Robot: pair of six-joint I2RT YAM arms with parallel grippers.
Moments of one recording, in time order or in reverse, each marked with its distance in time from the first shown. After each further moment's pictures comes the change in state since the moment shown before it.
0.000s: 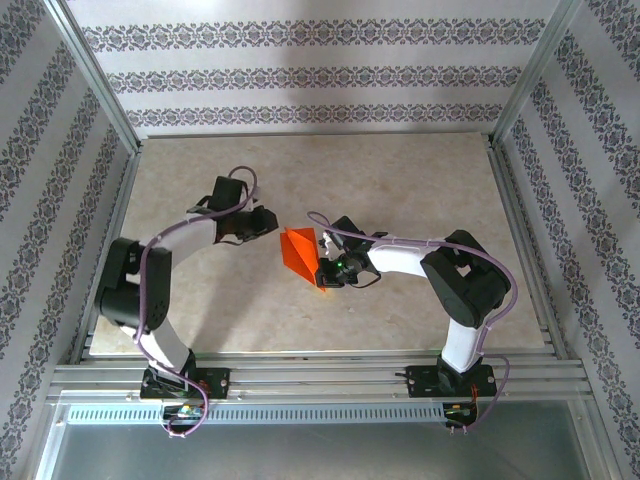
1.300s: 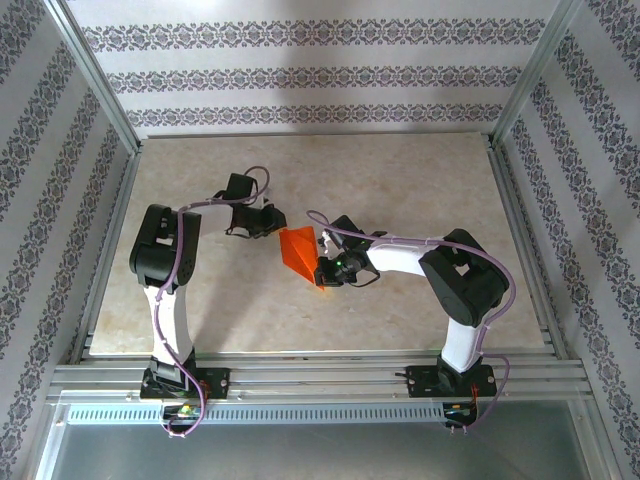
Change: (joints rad) left arm 0.061 0.378 0.227 0.032 0.094 0.041; right arm 0.000 0.013 0.004 0.011 -0.002 0.000
